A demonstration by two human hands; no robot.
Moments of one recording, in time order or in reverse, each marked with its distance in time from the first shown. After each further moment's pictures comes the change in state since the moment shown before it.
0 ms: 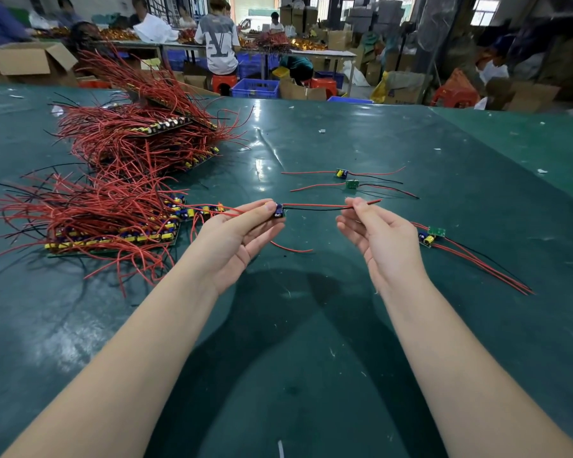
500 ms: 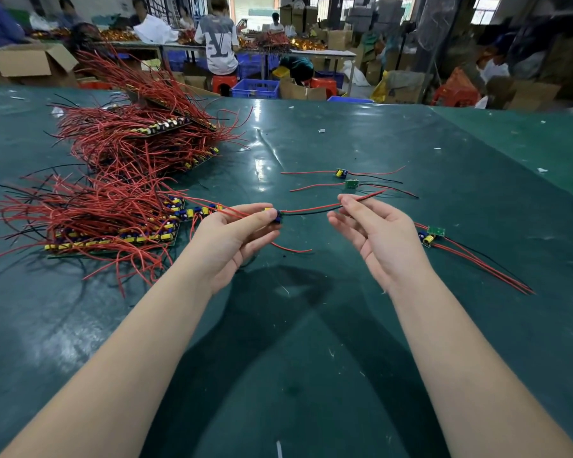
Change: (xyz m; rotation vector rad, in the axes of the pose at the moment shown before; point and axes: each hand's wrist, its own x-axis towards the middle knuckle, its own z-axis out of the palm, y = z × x) left_hand 0.001 -0.001 -0.005 0.187 -0.003 0.040; right_hand -0.004 -0.013 0.003 0.069 -0.138 0.048
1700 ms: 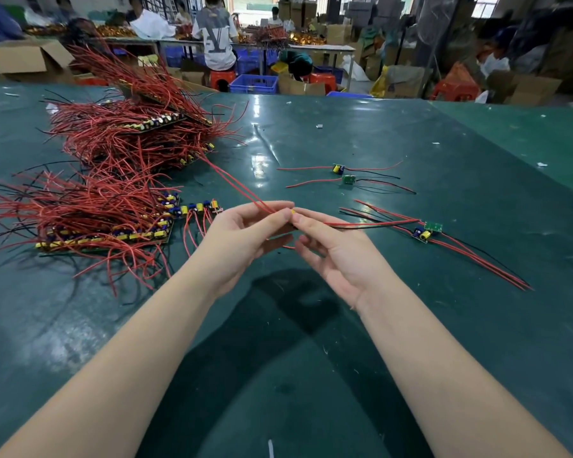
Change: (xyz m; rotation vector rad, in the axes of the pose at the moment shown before) left_hand -0.010 -0.010 0.016 0.213 -0.147 0.089; right_hand -0.015 0.023 0.020 0.004 -0.180 0.244
